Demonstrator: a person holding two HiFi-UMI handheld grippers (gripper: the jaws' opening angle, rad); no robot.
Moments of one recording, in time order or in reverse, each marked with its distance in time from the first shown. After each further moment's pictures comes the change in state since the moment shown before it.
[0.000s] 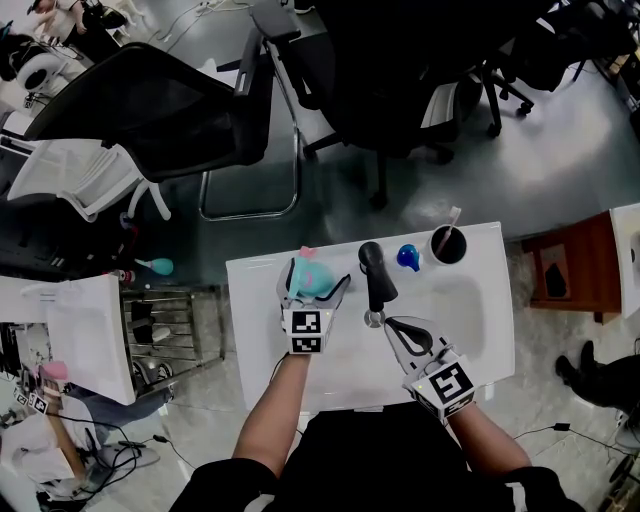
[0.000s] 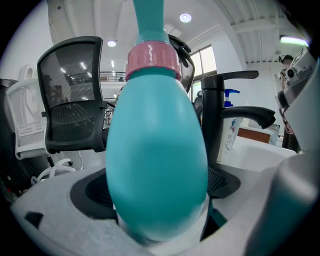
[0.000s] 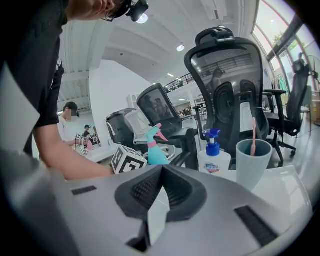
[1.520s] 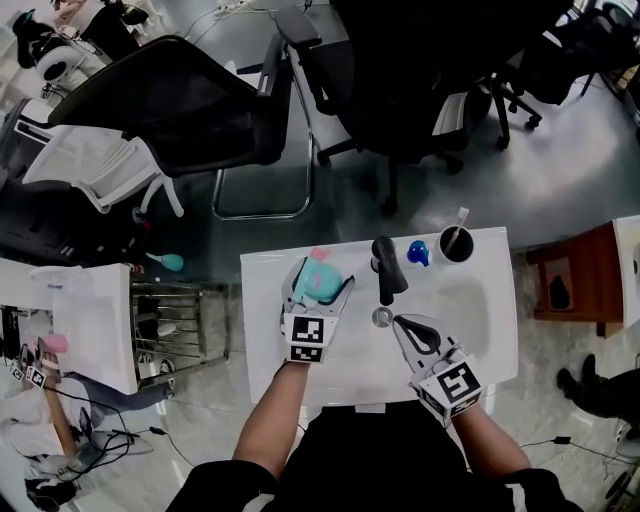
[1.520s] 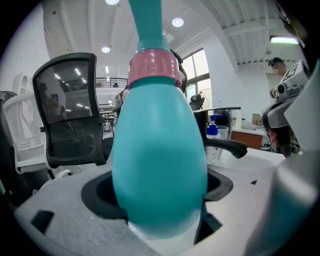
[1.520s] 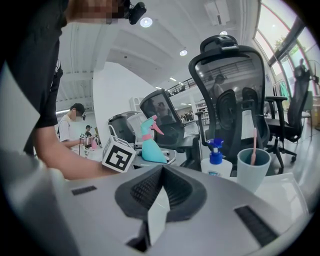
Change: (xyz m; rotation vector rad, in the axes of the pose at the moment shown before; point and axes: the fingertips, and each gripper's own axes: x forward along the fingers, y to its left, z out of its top) left arm -0.046 -0.010 0.047 0.073 -0.050 -0.035; right arm -0.013 0.012 0.004 -0.025 -0.030 0.006
